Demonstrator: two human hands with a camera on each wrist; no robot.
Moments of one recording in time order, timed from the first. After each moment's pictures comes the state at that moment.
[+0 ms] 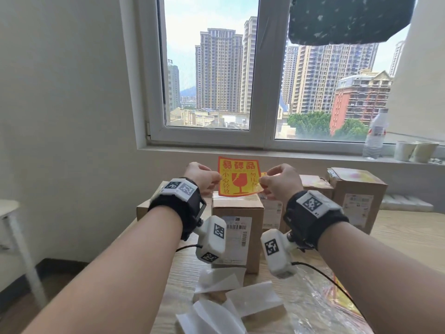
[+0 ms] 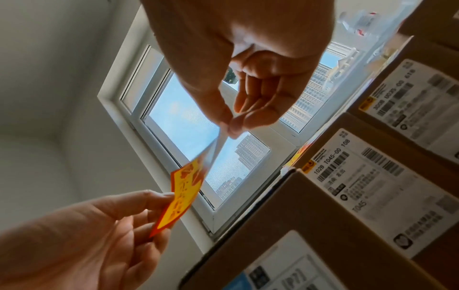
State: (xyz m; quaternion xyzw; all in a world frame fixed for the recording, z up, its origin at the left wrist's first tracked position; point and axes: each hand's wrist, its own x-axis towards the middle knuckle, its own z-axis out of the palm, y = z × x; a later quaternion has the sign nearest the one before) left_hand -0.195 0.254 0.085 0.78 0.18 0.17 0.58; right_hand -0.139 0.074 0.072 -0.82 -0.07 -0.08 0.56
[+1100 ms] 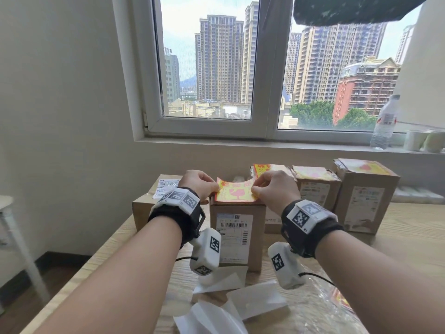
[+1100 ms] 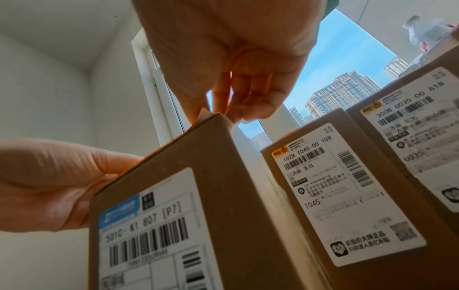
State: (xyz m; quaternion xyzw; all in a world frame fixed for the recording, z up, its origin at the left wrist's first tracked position) left_hand -0.170 0.265 0.044 0.82 0.21 0.16 0.50; right_hand -0.124 0.081 0.039 -0.91 -0.18 -0.13 0.36
